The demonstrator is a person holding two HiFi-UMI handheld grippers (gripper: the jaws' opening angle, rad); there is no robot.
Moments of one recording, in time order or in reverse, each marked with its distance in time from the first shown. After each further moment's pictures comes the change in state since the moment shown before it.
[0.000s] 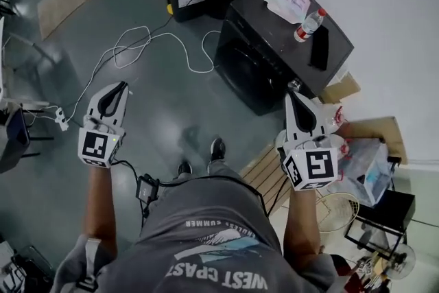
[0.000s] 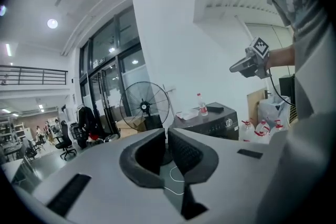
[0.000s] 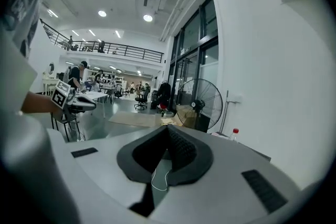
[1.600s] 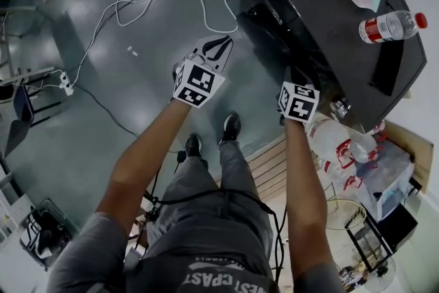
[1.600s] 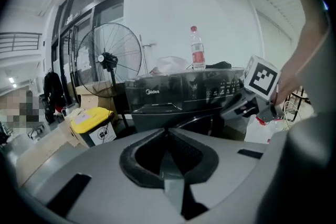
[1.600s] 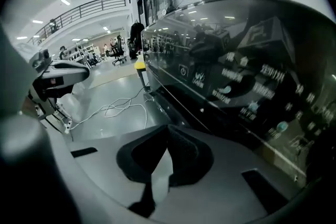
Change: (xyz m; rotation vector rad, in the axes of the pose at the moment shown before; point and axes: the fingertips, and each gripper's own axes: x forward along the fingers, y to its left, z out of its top) left arm 0.402 -0.188 -0.210 -0.082 0.269 -0.256; right arm 0.279 -0.112 -0.444 0.291 0.639 -0.106
